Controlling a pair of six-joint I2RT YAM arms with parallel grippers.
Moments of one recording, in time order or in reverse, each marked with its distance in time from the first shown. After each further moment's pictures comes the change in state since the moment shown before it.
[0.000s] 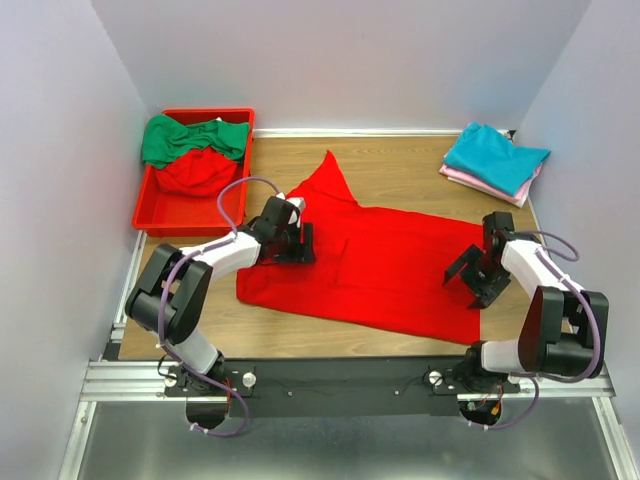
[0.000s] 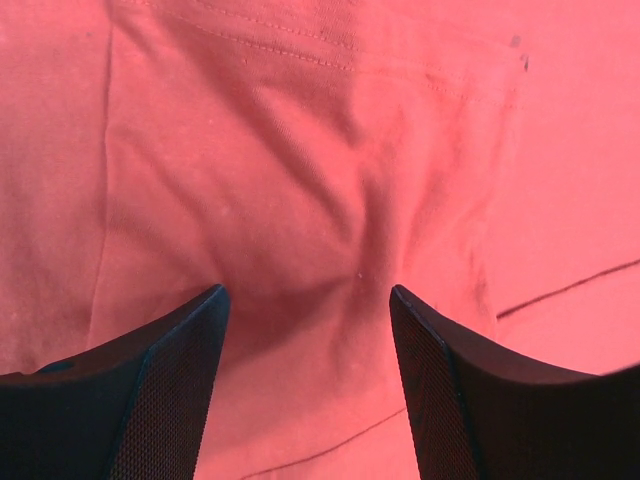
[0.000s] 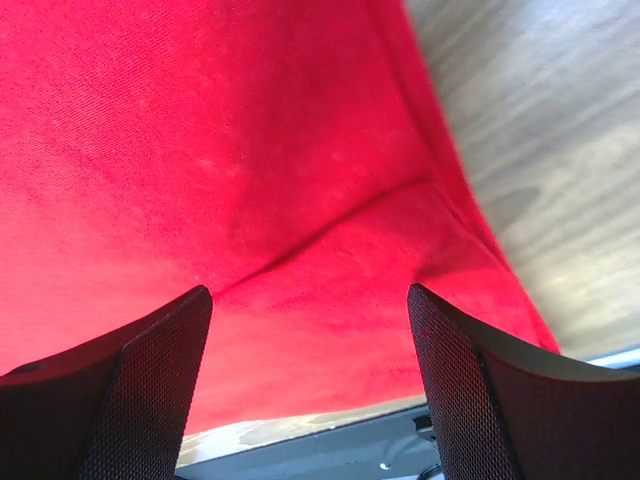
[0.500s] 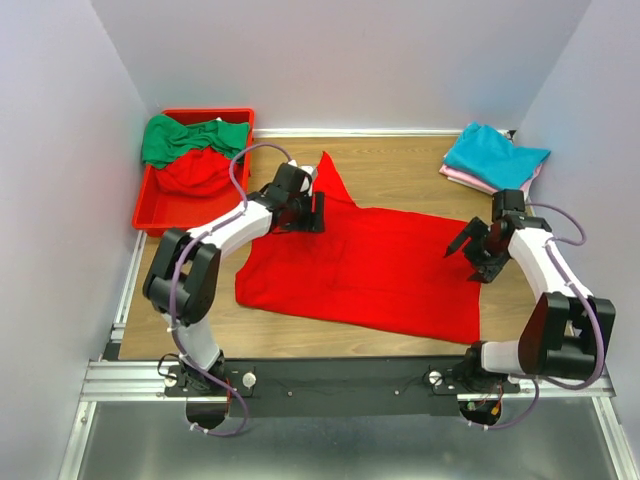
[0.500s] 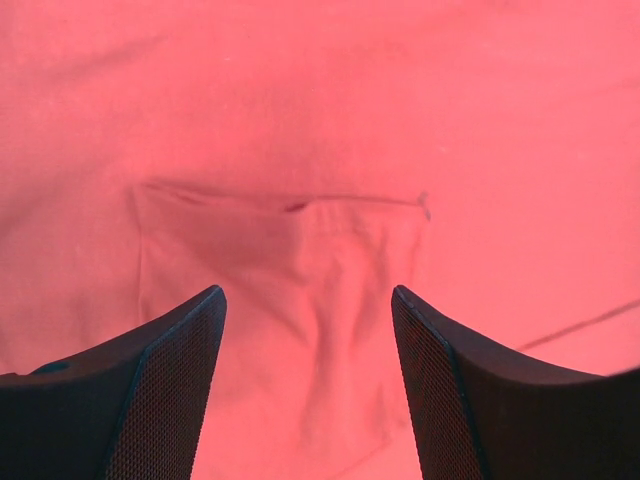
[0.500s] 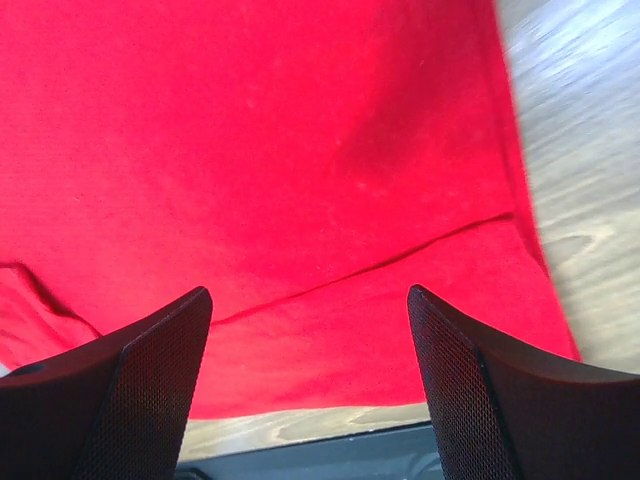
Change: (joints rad) left arm 0.000 0.098 0.345 -0.201 -0.031 0.052; right arm 0.000 -0.045 0.195 -0.033 -0.048 -0.064
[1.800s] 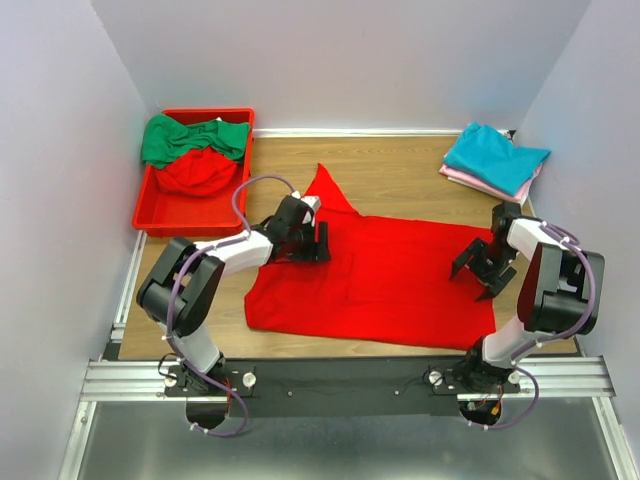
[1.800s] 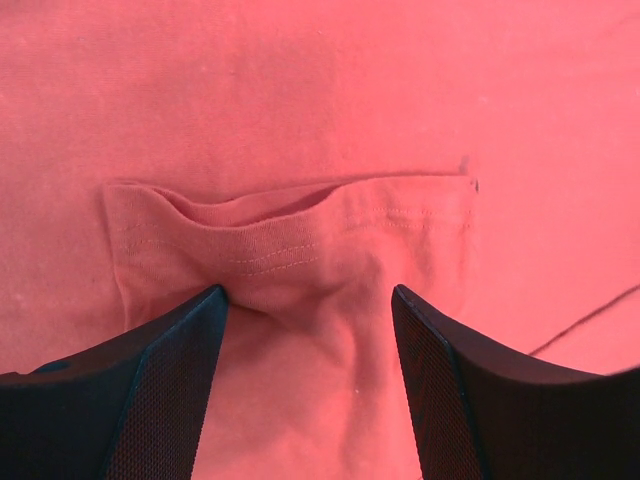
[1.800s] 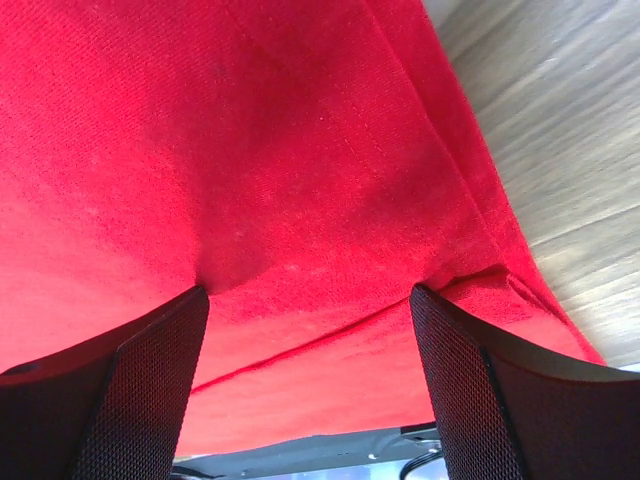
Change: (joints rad) left arm -0.067 -0.025 -0.283 0.251 0.056 -0.081; right arm -0.099 0.284 -0.031 0.004 0.048 -0.061
